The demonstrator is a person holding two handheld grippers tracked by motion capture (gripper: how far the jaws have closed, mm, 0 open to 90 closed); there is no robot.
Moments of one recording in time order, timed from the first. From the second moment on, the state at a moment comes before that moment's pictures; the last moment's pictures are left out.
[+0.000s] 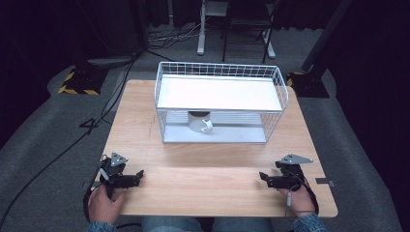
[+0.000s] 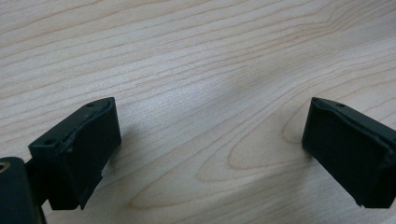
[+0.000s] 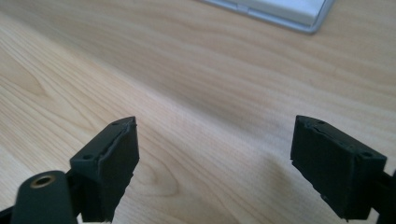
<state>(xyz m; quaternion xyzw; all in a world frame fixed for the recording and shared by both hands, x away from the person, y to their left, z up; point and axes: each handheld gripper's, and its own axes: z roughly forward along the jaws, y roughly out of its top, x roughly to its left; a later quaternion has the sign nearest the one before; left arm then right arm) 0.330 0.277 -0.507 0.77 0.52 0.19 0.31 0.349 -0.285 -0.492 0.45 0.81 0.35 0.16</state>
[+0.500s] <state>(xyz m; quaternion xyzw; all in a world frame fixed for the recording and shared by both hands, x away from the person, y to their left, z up) 0.330 0.277 -0.507 0.77 0.52 0.19 0.31 0.347 -0.279 -0.506 0.44 0.81 0.35 0.19</state>
